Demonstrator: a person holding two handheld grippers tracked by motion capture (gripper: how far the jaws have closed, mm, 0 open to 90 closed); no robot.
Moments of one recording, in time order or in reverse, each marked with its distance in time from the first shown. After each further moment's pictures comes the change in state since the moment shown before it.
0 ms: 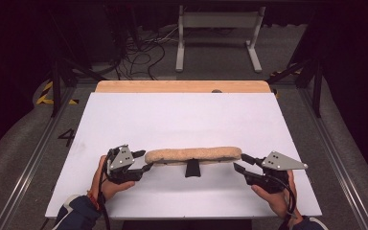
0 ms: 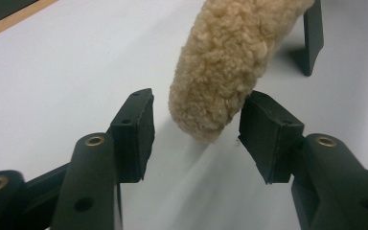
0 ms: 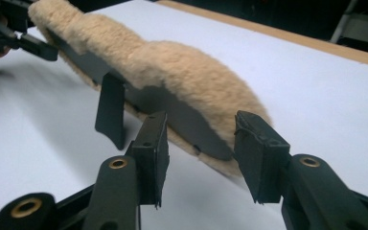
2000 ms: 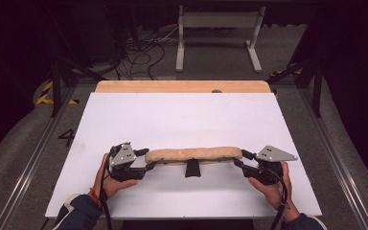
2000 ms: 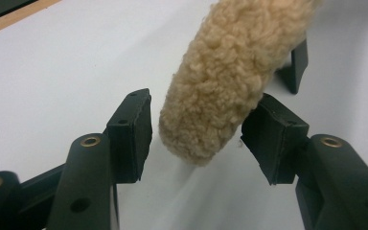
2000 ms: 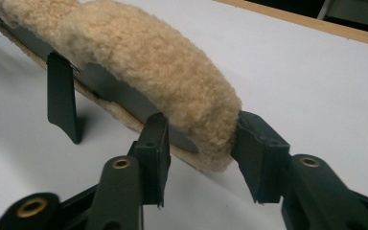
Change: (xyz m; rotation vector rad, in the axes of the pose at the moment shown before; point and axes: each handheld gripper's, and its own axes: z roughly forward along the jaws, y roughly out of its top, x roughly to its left) left arm 0.003 0.005 0.005 -0.056 -0.072 -0.037; right arm -0.016 -0.007 0.027 0.077 -0.053 0.011
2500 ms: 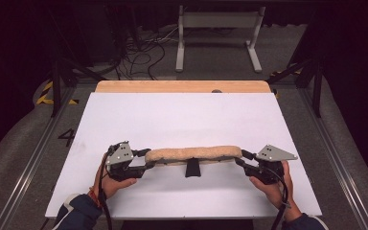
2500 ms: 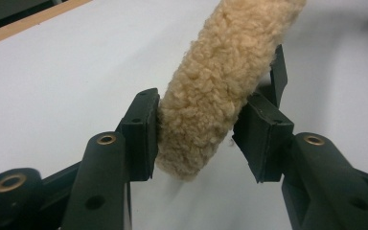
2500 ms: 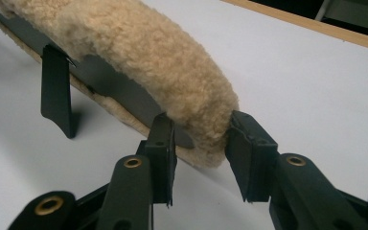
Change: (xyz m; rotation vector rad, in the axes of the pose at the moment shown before) left arm -0.001 0.006 -0.004 -0.029 -0.028 0.004; right arm -0.002 0.001 0.000 0.012 -0.007 -0.027
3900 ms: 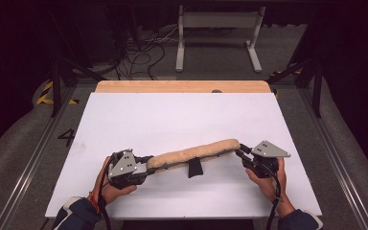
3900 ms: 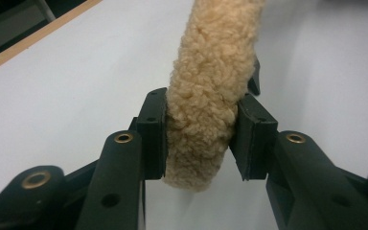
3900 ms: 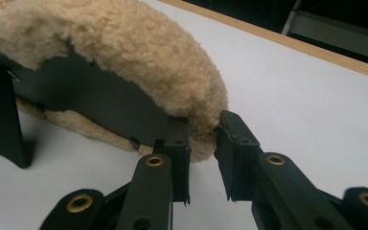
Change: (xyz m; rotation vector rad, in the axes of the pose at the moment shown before) left arm -0.026 0.005 -0.007 0.019 0.000 0.156; right arm -0.008 0.002 0.023 -0.043 -0.113 -0.022
